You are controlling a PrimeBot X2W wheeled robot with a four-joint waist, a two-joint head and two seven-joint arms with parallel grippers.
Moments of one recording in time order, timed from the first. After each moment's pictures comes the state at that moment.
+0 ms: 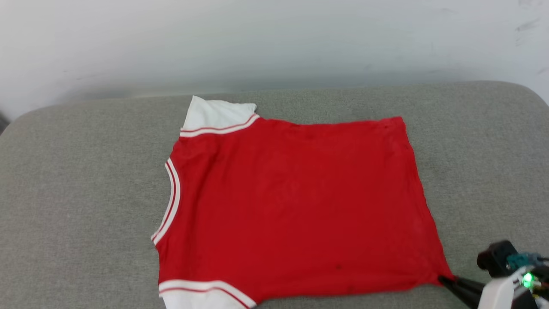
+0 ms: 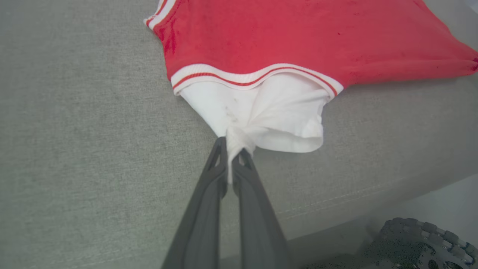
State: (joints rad) left arm 0.25 0.77 -0.70 -0.21 -0.83 0.39 -0.20; right arm -0.35 -0.83 1.00 0.33 0.89 0.13 -0.02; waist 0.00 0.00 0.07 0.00
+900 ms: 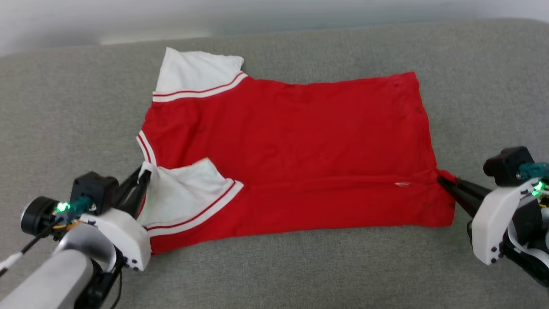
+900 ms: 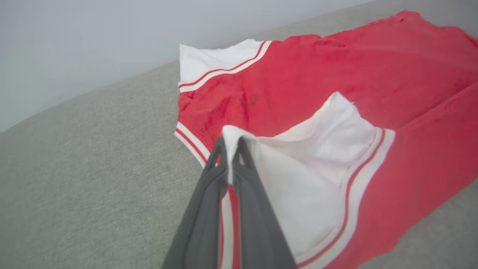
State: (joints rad) left arm -0.36 0.77 -0.65 0.03 -0.70 0.18 -0.07; right arm -0.38 -0.70 0.51 0.12 0.65 0.13 0.29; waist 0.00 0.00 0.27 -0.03
